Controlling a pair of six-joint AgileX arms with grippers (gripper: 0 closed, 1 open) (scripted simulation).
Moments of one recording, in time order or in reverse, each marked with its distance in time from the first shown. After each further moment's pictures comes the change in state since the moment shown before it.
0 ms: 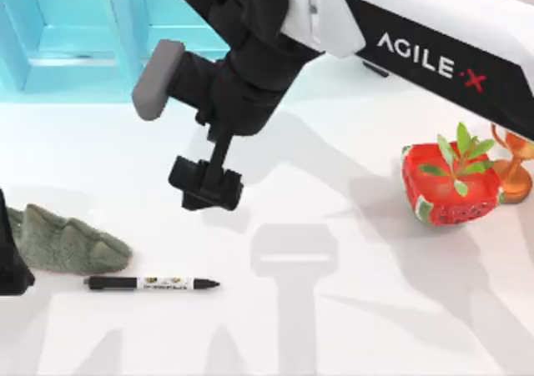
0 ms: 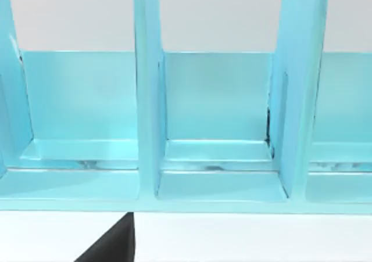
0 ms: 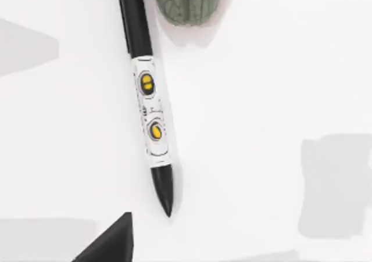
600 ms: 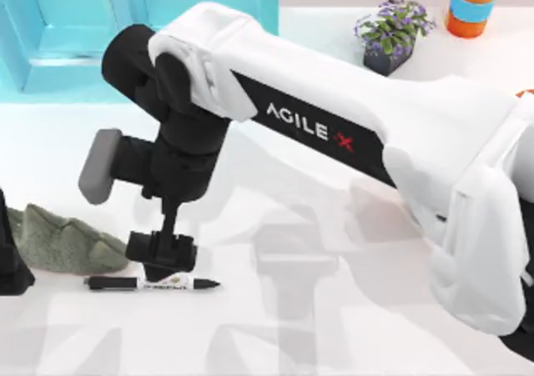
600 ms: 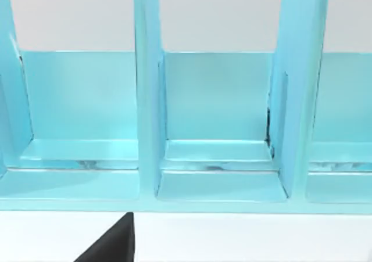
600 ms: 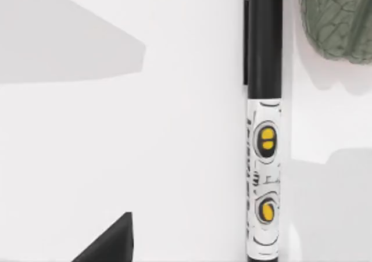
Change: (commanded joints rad) left arm 0.000 0.000 0.000 0.000 0.000 0.000; right arm 0.103 0.301 0.284 -0.152 -0.038 -0.070
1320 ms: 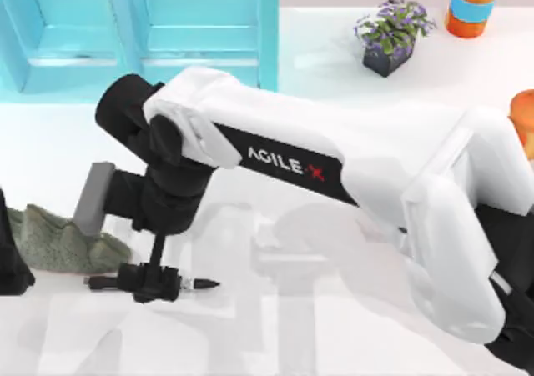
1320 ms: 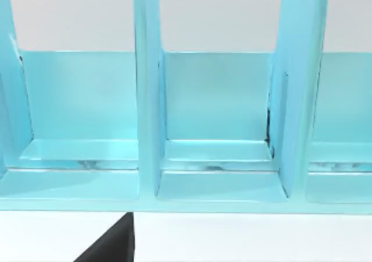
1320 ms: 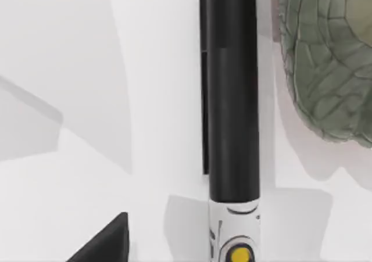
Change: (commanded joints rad) left arm 0.000 0.000 0.000 0.000 0.000 0.000; right arm 0.043 0.114 -0.148 0.272 0.008 0.047
